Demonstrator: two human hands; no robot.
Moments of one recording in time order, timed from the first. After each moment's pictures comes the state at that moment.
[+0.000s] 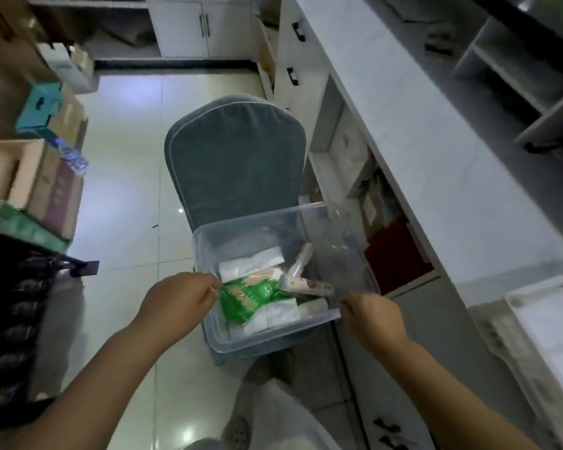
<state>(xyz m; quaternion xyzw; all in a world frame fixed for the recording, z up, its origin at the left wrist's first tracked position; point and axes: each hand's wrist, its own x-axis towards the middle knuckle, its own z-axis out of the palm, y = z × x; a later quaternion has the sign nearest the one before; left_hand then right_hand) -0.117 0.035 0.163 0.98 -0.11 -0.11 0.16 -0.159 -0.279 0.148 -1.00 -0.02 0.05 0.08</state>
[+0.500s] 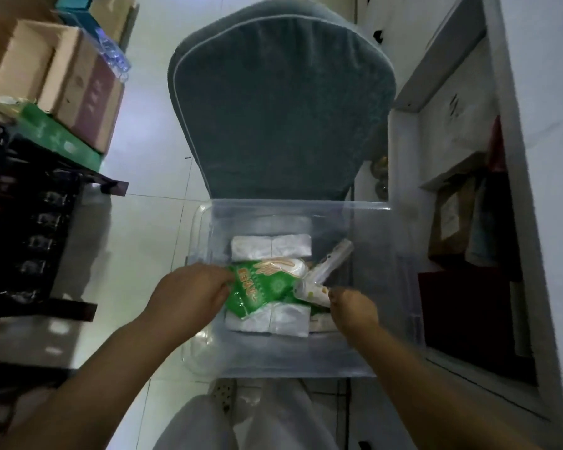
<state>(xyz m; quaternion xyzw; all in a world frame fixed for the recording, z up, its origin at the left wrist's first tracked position) -0.022 -0.007 0.069 0.97 -0.01 -0.18 0.15 0.014 -0.288 -0.053 -0.94 -0.04 0.32 0.08</state>
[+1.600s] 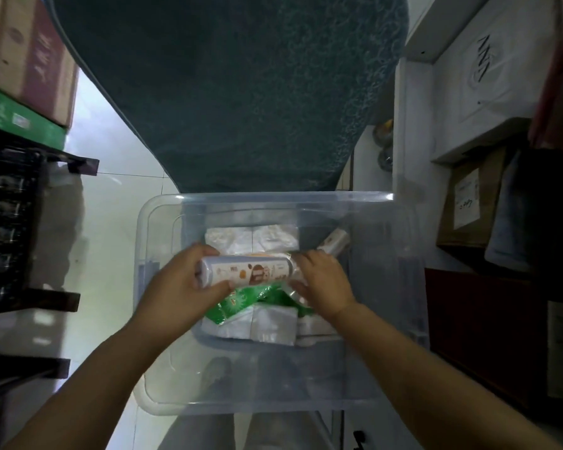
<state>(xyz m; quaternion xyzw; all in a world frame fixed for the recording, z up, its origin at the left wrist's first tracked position) 0.031 -0.043 -0.003 0.85 0.22 -0.23 0.41 0.081 -0.277 -0.106 -0.92 -0.23 0.23 0.19</state>
